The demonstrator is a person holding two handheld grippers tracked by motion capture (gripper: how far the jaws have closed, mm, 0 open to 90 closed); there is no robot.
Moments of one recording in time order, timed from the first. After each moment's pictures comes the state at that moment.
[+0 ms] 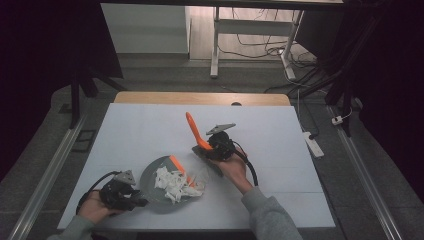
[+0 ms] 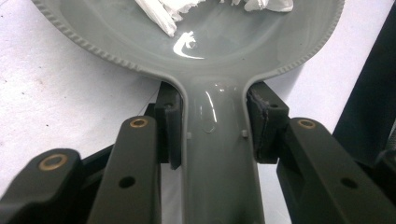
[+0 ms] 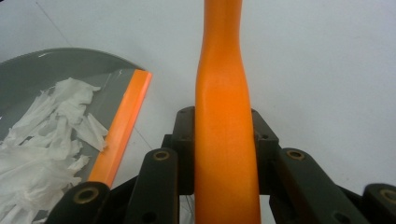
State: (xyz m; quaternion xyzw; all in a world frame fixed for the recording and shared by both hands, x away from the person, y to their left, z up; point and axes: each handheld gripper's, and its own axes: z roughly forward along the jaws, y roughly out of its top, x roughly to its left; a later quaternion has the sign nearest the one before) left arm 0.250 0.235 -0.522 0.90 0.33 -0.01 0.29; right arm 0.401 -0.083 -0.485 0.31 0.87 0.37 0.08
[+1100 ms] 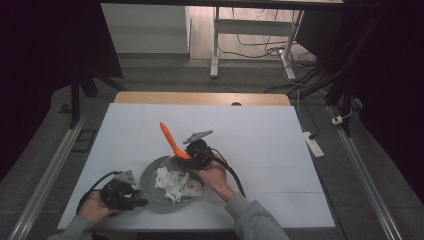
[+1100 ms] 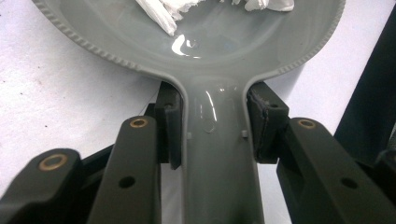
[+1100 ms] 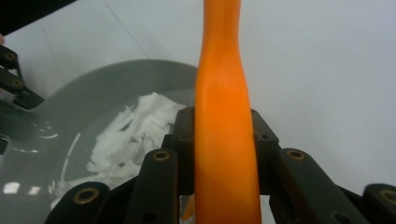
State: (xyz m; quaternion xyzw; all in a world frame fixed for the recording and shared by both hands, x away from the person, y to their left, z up) left arm 0.251 0.235 -0.523 0.90 0.33 -0.01 0.29; right arm 0.372 -0.024 -0.492 0.27 0.88 0.39 0.04
